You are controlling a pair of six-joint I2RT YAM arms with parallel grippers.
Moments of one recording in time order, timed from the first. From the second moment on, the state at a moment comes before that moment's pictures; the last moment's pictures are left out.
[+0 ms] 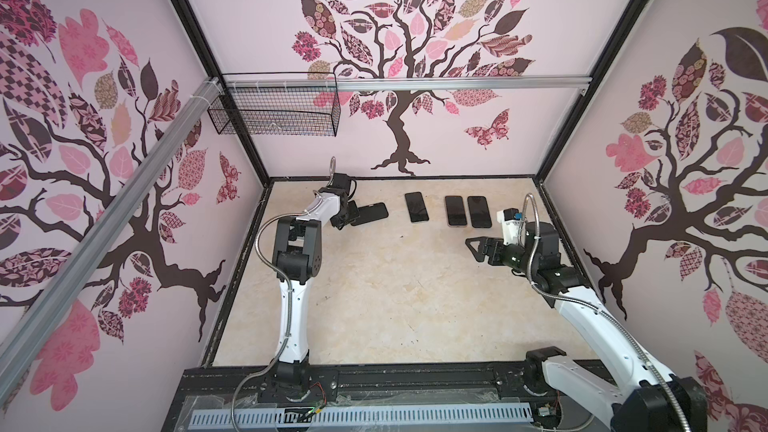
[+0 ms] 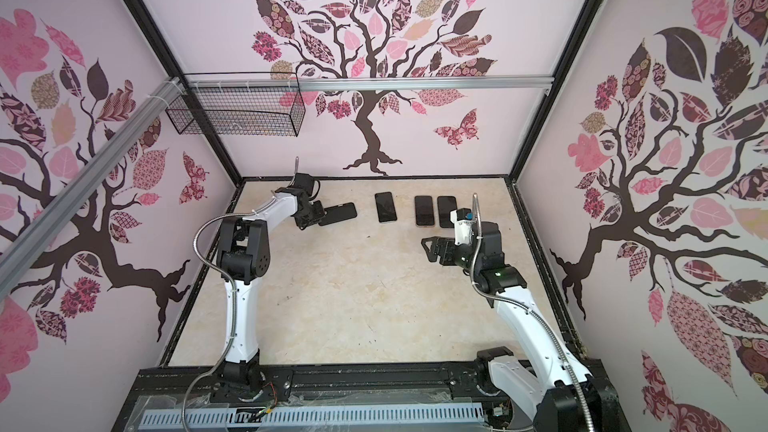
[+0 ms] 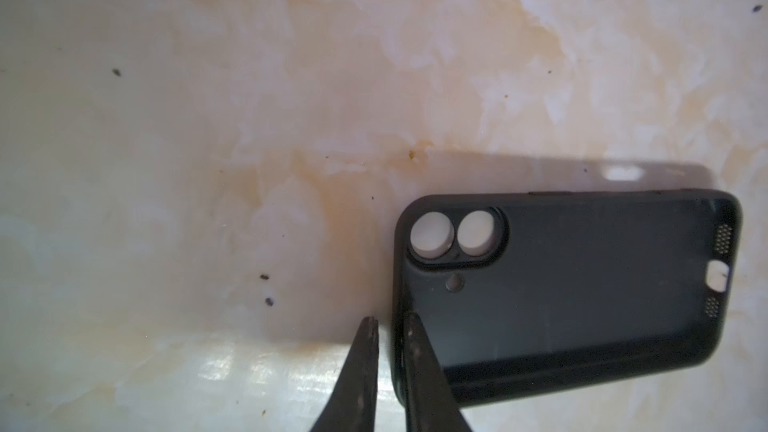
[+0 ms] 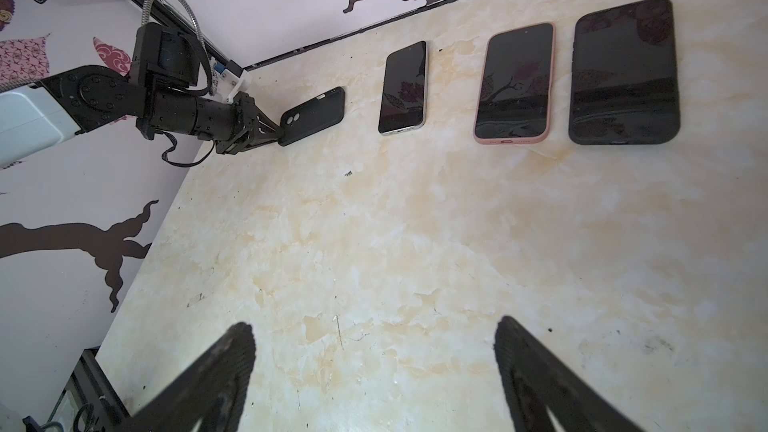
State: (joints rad) left arm -0.16 2.32 1.86 -0.70 0.00 -0.49; right arm 0.16 0.99 0.69 -0.23 -0.42 0.35
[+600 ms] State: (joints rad) left arm -0.18 2.04 1.56 -0.69 -0.02 -0.45; right arm 0.16 0.99 0.69 -0.26 -0.42 0.37
